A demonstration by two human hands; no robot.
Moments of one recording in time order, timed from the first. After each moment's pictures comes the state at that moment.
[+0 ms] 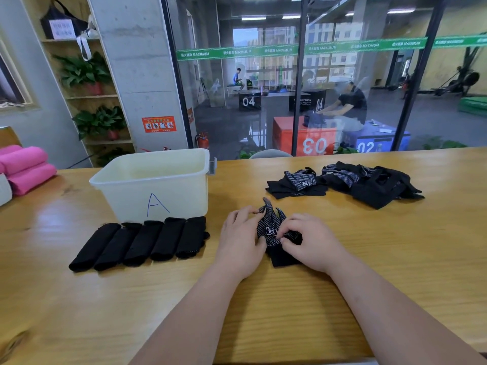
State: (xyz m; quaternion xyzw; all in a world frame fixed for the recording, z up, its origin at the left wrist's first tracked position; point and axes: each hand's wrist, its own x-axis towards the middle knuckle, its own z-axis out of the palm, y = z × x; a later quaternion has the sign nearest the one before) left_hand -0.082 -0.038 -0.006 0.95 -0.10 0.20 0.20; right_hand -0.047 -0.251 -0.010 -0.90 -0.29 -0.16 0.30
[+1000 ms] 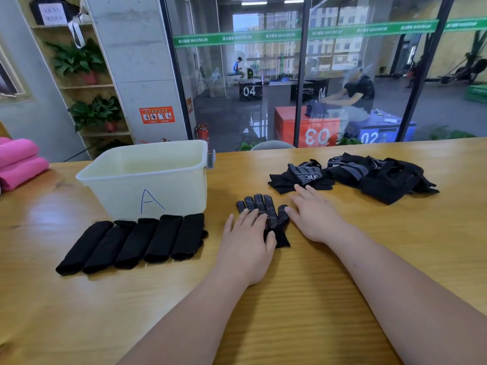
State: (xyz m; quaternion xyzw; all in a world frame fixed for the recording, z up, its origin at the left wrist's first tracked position) left_hand -0.077 -0.047 -0.013 0.98 -0.07 0.12 0.13; right_hand 0.025 -0.243 0.002 -0.98 -0.14 -0.06 0.10
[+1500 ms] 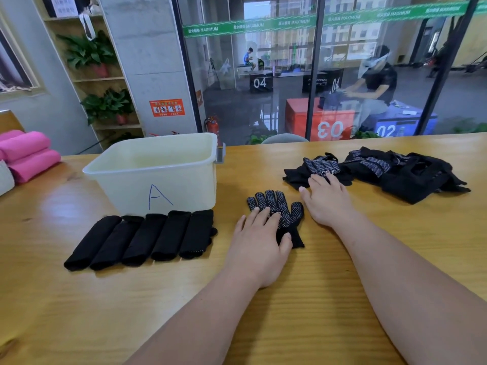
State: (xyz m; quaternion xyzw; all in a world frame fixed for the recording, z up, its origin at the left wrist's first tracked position) left_hand -0.075 -0.048 -0.012 0.98 -0.07 0.09 0.13; right_hand 0.074 -0.238 -0.008 -0.99 -0.07 -0.11 0.09
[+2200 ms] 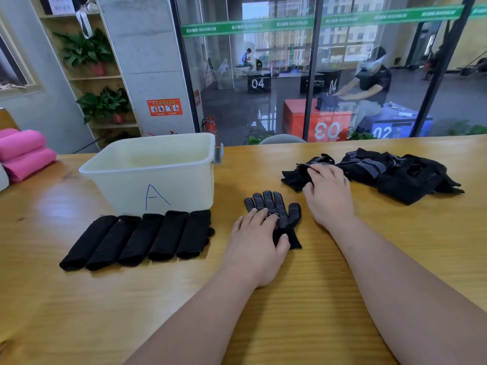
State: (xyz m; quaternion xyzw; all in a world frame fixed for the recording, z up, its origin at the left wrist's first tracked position) left_hand -0.075 -0.046 -0.011 0.98 -0.07 0.09 0.14; right_hand 0.063 -0.239 -0.005 -0.94 -0.08 -0.30 0.16
